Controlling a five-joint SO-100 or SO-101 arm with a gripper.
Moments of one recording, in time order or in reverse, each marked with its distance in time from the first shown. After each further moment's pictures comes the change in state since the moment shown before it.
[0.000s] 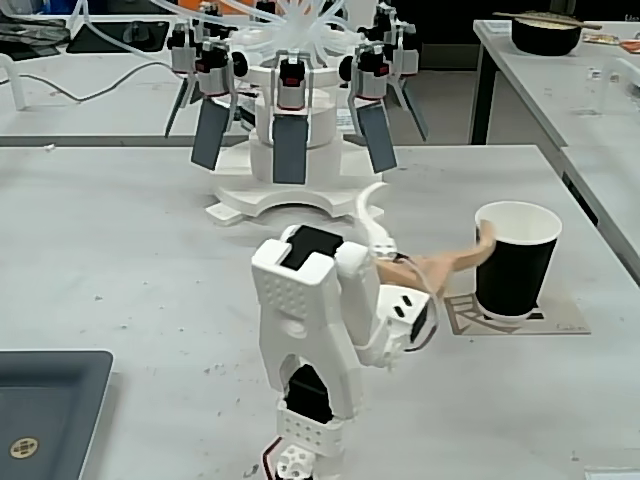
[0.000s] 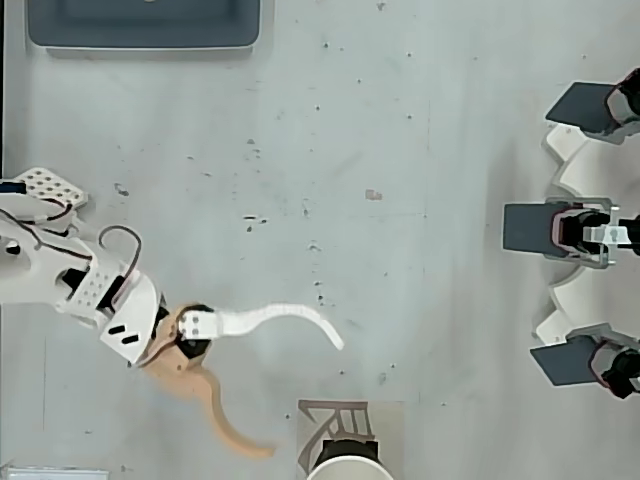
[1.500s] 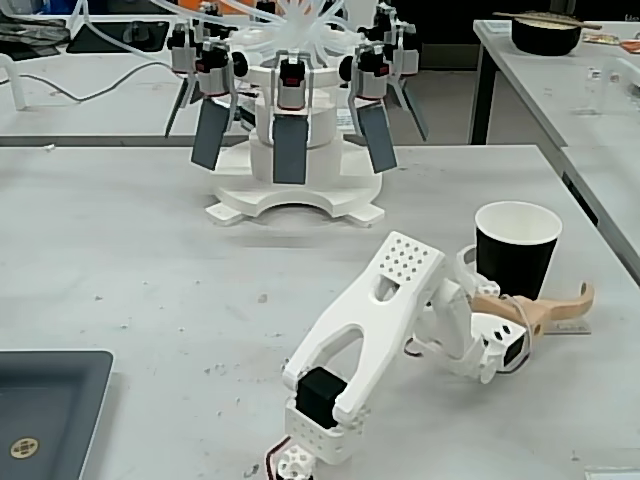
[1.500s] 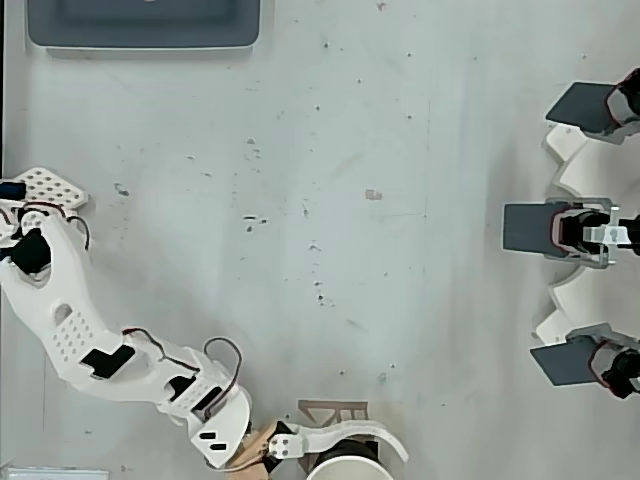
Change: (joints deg) arm 14.2 -67.5 -73.2 14.8 -7.3
